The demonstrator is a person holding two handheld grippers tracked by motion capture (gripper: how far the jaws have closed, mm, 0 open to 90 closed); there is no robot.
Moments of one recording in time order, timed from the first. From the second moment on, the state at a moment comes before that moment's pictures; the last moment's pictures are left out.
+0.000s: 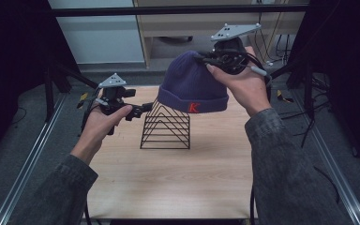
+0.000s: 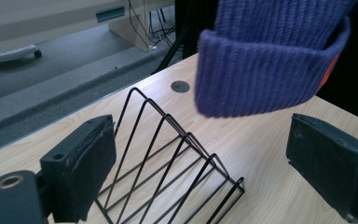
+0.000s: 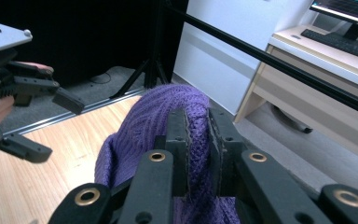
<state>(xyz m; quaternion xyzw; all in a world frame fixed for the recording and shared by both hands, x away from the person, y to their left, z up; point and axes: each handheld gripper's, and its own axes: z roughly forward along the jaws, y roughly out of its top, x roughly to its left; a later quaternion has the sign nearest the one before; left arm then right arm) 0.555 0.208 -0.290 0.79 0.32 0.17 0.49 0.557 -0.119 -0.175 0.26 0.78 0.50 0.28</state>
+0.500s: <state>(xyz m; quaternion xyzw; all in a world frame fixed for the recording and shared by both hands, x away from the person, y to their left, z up) 0.559 0.205 -0.295 0.78 0.31 0.16 0.51 0.566 -0.085 -0.180 0.25 0.78 0.51 0.26</state>
